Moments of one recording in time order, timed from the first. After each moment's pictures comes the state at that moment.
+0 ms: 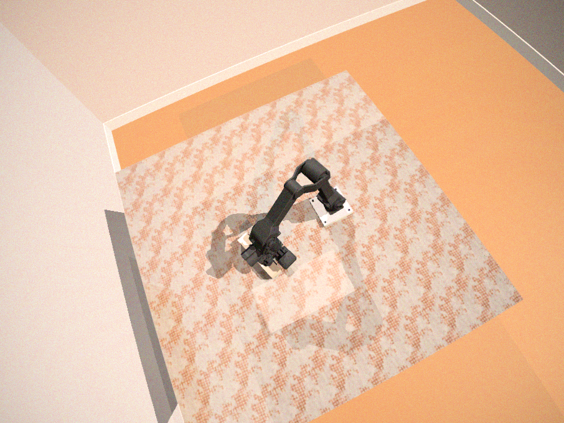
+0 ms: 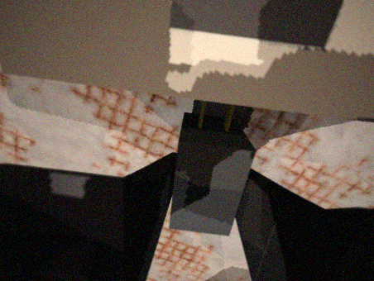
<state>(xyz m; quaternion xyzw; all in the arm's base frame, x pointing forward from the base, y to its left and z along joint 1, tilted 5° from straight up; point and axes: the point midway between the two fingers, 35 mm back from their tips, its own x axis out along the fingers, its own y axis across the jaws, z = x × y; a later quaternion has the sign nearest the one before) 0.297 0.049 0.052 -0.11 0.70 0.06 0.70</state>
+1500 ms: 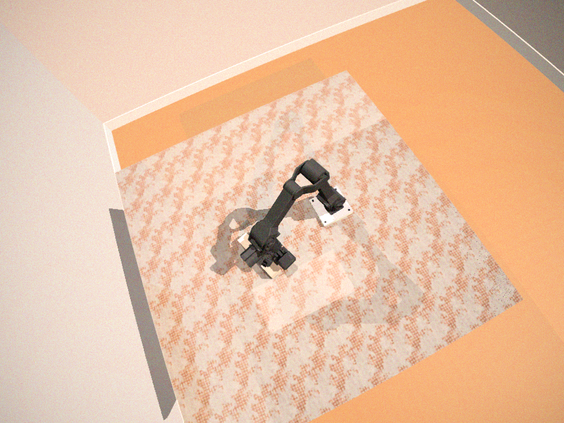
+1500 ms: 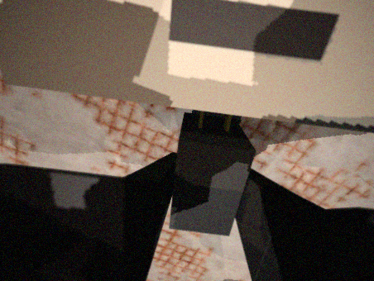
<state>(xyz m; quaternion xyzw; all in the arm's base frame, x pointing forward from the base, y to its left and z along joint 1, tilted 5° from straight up) 0.300 0.050 0.052 -0.11 0.70 0.06 0.70</state>
